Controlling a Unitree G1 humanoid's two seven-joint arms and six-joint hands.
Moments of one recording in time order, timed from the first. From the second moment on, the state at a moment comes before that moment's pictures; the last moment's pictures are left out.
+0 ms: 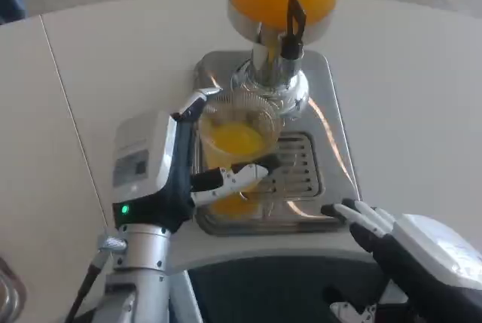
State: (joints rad) left arm -0.44 0.29 -0.29 0.26 0.68 -0.08 0.57; right arm 0.16 -0.25 0.11 -0.87 -0.91 0.32 0.69
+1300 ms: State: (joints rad) left arm 0.12 0.45 0.09 -0.41 0.51 -0.29 0.13; right arm 0.04 -0.30 0.13 -0.78 -1.00 0.19 0.56
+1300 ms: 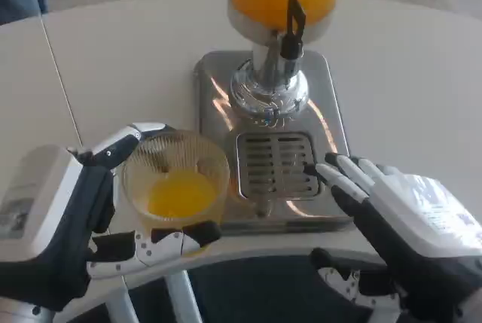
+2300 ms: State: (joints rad) left arm 0.24 0.37 0.12 -0.57 0.48 -0.34 0.01; right arm 0.16 -0.26 0.18 -0.83 -1.13 0.10 0.52
